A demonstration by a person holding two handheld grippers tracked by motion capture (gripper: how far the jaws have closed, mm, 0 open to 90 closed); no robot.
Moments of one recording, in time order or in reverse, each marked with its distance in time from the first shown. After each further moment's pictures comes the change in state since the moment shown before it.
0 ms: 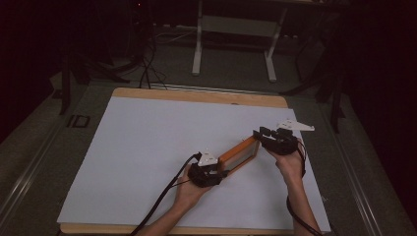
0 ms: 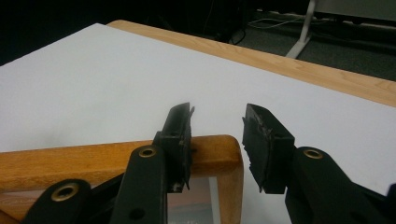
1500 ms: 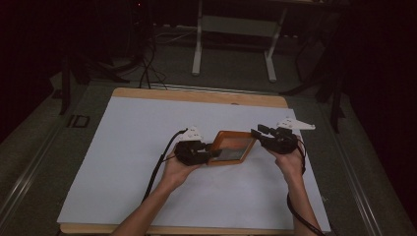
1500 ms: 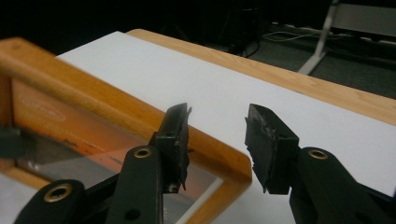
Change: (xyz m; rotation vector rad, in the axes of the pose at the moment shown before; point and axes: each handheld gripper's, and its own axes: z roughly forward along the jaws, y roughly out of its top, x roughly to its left) left arm 0.046 0.060 -0.054 -0.089 -0.139 0.052; right arm 0.003 0.007 -0.001 -0.035 0.072 -0.047
